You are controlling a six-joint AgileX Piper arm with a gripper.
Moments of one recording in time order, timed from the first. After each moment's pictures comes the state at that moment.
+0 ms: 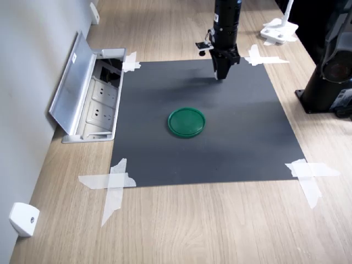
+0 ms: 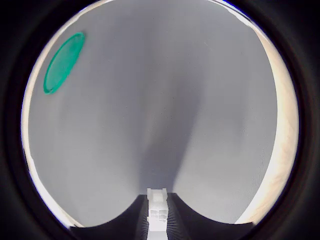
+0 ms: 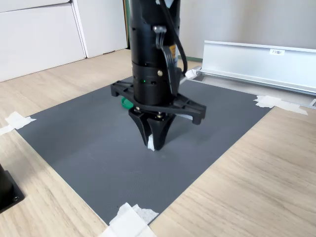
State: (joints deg) arm -25.5 90.8 -48.0 5.2 46.0 -43.6
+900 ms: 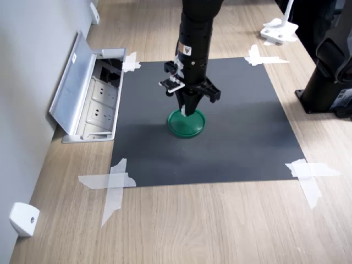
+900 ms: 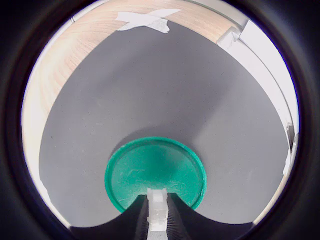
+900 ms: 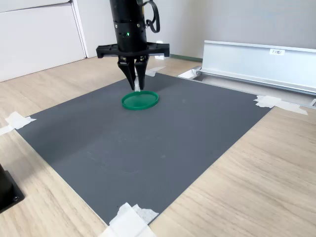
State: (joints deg) arm 5.0 98.0 -61.8 5.6 44.5 -35.8
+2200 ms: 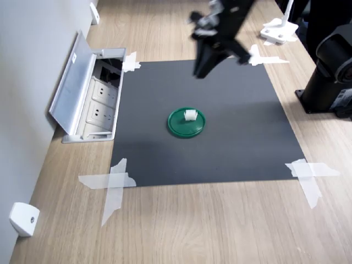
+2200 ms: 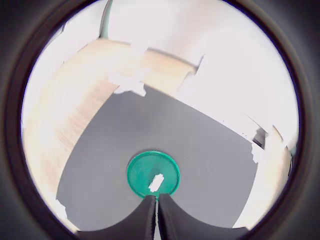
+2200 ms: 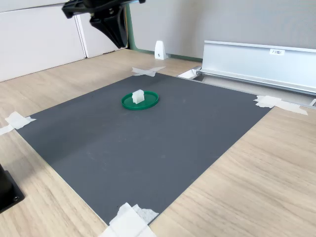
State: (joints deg) arm 5.0 61.0 -43.7 6.5 35.7 -24.9
